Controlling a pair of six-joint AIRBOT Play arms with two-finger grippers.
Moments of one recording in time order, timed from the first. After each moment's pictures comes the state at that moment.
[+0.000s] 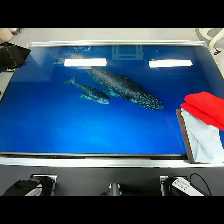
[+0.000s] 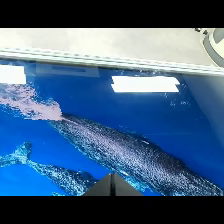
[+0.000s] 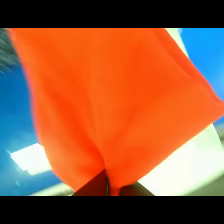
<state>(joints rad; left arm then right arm) -0.13 -0.96 1.50 1.29 -0.97 -1.62 -0.95 -1.22 1.63 -1.24 1.81 1.21</state>
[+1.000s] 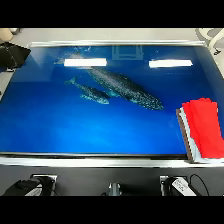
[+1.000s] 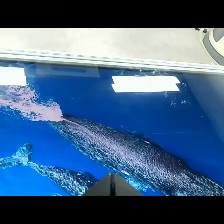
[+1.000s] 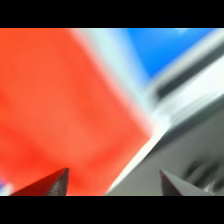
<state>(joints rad) -0.13 -0.97 1.50 1.28 -0.96 -1.60 -0.94 -1.12 1.30 -1.53 1.50 1.21</state>
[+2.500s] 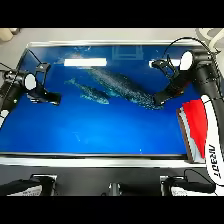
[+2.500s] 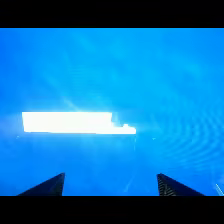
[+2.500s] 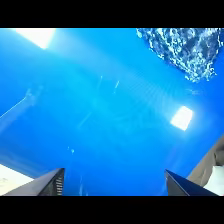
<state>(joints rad) -0.20 -1.36 1.37 1.75 -1.33 -1.72 0.15 -1.49 1.66 -1.52 1.64 1.18</state>
